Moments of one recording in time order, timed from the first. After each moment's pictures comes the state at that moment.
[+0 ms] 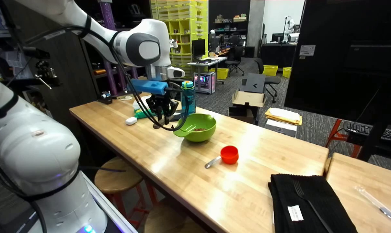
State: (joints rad) arm 0.04 -0.47 -0.05 -2.68 -0.04 2.19 -0.20
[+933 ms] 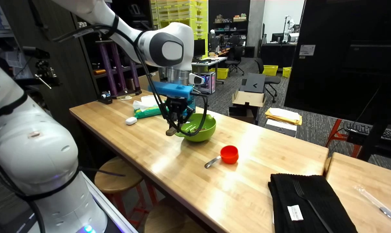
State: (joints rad) arm -0.01 -0.32 -0.16 -2.55 -0.08 2.06 -0.46
